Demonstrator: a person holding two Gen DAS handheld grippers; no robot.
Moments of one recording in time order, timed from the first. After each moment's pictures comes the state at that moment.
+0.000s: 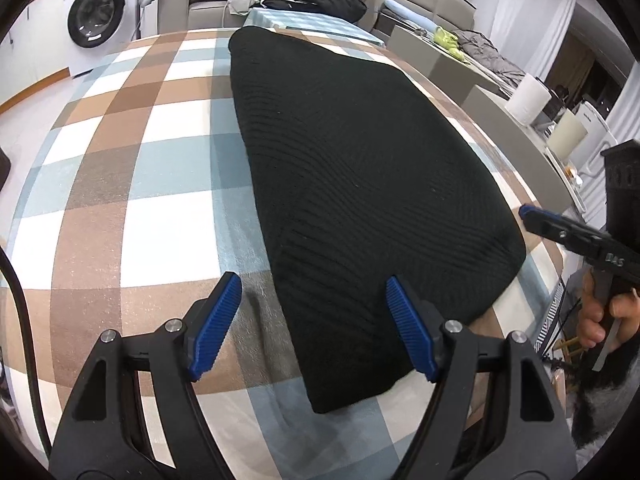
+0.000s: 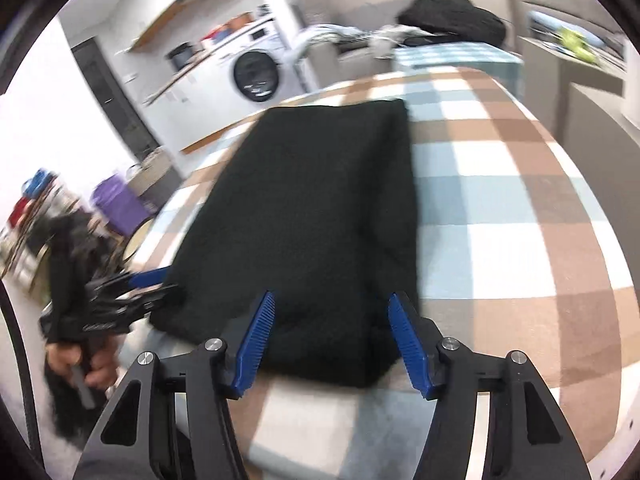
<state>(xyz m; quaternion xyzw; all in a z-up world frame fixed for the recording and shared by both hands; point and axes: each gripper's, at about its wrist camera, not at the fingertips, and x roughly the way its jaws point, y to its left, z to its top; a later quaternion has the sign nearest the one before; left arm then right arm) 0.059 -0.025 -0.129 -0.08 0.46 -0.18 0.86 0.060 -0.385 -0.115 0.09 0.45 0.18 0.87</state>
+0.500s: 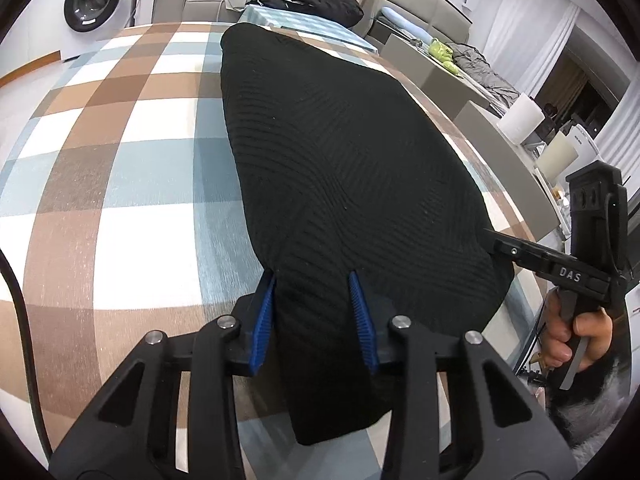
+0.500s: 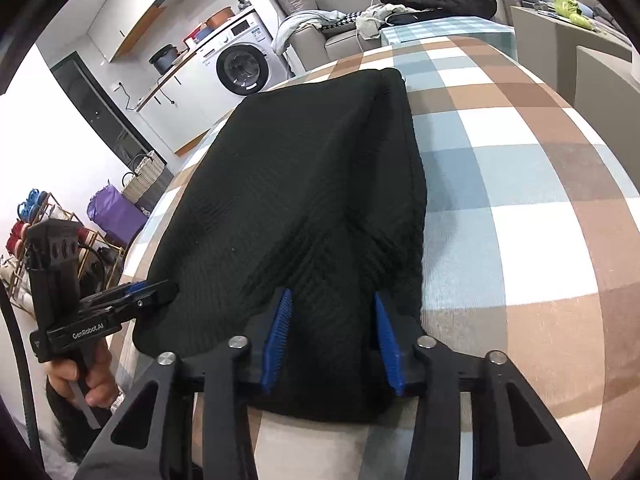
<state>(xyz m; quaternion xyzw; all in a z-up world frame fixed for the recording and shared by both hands) 0.081 -0.024 -0.136 -0.12 0.46 -0.20 0.86 0.092 -0.375 -0.144 0.13 0.47 0.18 0.85</state>
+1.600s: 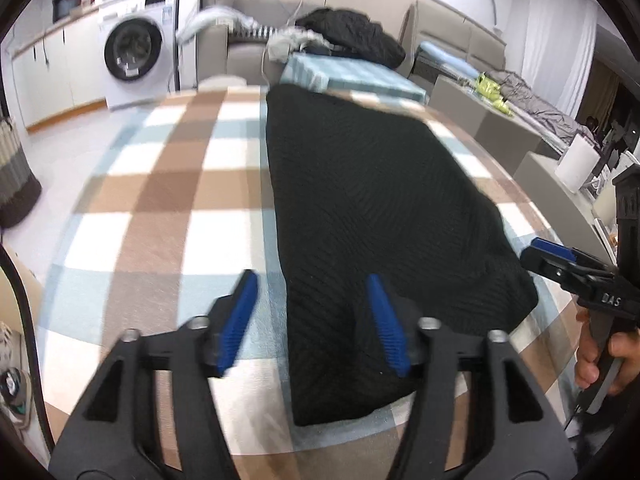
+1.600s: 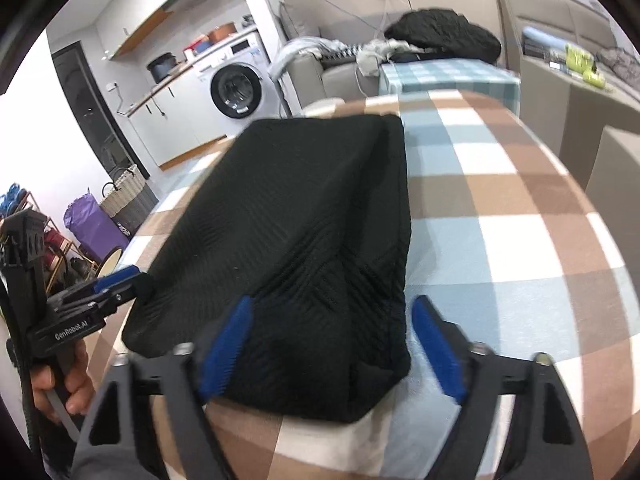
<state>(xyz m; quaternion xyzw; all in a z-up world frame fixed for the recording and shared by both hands) 0.152 -0.008 -0.104 -0.07 0.38 -0.10 0.92 0.142 -0.346 -0.112 0.07 0.41 0.15 0.90</state>
